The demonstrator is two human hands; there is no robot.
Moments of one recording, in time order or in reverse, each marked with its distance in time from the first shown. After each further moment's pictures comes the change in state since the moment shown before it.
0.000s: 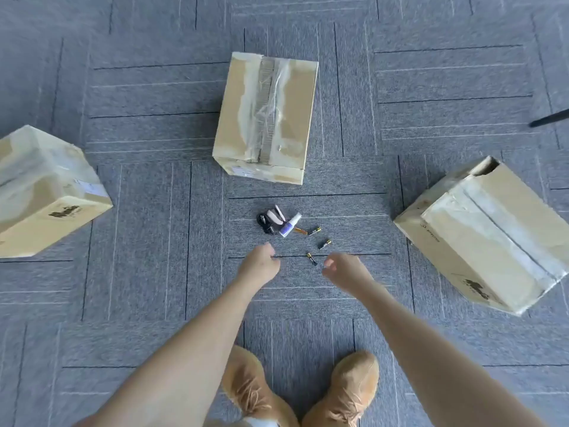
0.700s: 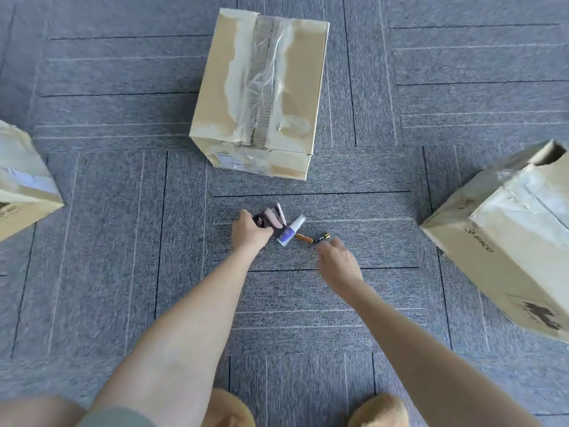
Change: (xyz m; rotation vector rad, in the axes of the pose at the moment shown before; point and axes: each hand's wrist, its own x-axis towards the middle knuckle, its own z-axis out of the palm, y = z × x) left_hand 0.174 -0.027 0.031 -0.335 0.337 -0.174; right_hand 0.130 0.012 0.066 -0.141 0.322 -0.143
